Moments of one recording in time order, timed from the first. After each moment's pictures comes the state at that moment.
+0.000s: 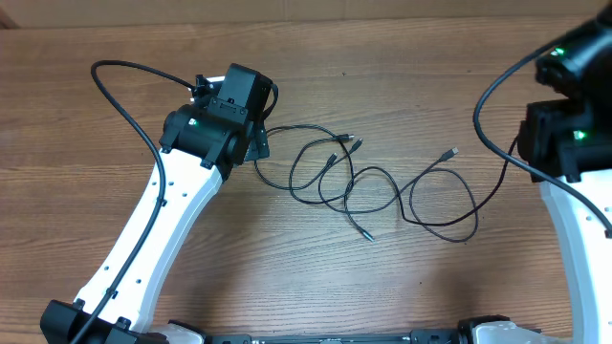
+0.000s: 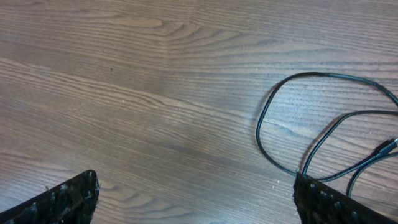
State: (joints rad) left arm -0.40 1.54 1.51 -1.17 -0.43 -0.54; right arm 0.12 1.41 1.62 0.51 1.02 -0.73
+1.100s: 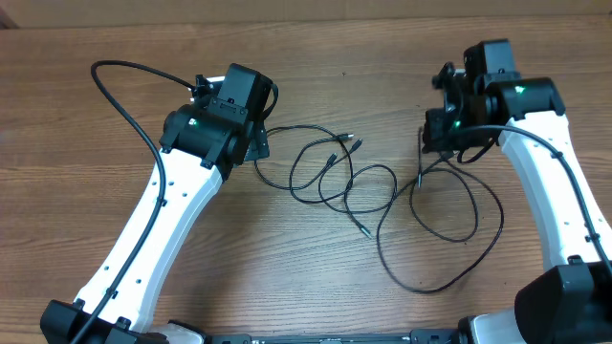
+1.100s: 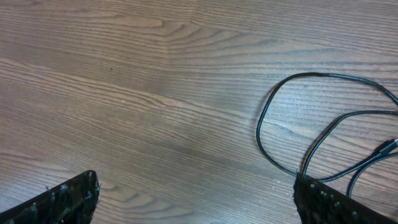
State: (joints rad) left arm -0.40 1.54 1.51 -1.17 -0.43 -0.54; right arm 0.09 1.65 1.49 -1.14 -0.23 -0.02
